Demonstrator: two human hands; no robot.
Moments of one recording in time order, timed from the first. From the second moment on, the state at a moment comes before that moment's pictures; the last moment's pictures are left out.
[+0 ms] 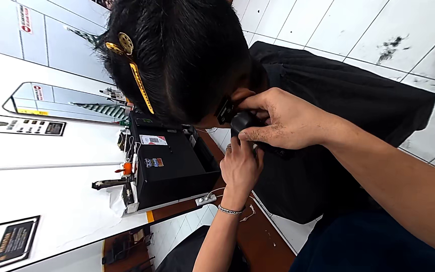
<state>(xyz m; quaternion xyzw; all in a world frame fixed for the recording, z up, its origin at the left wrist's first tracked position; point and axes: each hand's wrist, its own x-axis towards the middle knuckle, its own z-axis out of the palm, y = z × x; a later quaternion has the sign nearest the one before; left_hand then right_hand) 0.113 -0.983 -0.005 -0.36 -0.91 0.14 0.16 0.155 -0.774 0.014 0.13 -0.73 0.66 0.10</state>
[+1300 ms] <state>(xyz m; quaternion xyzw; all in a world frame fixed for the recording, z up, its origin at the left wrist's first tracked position) 0.112 -0.984 -0.006 -0.36 -0.91 0.14 0.16 0.156 -0.774 0.017 0.14 -0.75 0.64 0.09</state>
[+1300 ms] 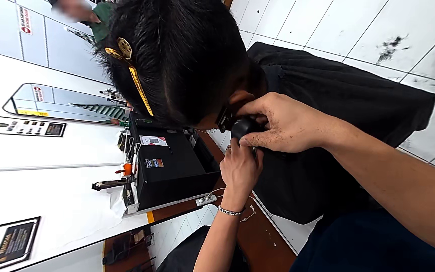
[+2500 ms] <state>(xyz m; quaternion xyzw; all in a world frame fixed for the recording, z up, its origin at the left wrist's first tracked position) 0.112 -0.986 -0.006 -0.36 -0.91 0.14 0.16 0.155 -0.785 0.018 0.12 -0.74 0.66 0.11</state>
